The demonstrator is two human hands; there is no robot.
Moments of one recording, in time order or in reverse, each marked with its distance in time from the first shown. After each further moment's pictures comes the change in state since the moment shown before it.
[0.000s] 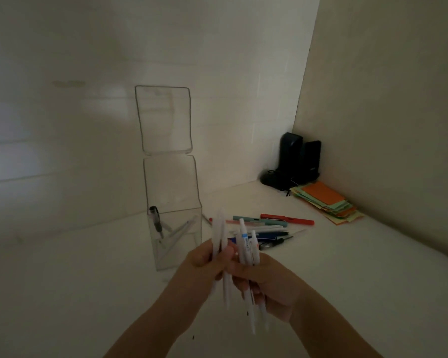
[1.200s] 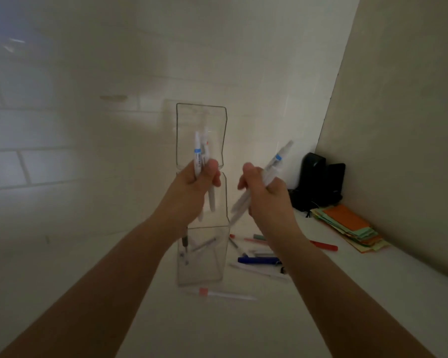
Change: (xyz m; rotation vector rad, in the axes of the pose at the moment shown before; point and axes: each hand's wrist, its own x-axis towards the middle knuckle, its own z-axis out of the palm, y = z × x) left_hand 0.057 0.097 -0.062 0.398 0.301 0.373; right_hand 0.057 -0.113 0.048 -0.279 0.572 -0.505
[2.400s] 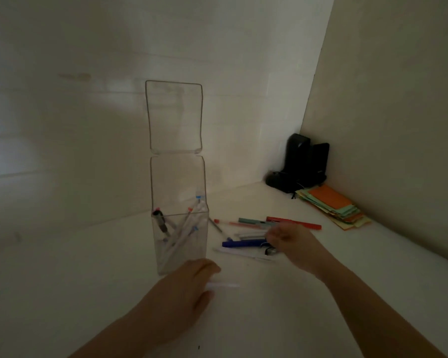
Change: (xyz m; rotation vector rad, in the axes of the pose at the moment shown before) left_hand -0.105 -0.114 0.024 0.693 -0.543 0.316; right_hand -0.010 0.125 -0.095 -0.656 -0.301 0.189
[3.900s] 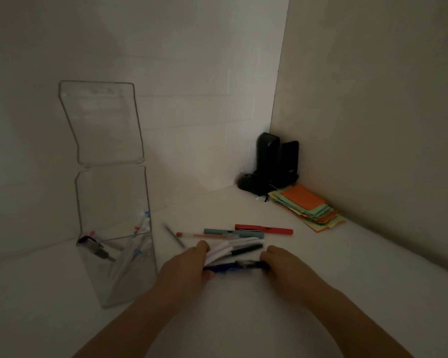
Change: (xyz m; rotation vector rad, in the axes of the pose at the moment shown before) left_hand 0.116 0.025 0.038 0.066 -0.146 -0.360; right_hand 0.004 0.063 -0.009 -0.480 -0.085 -0.095
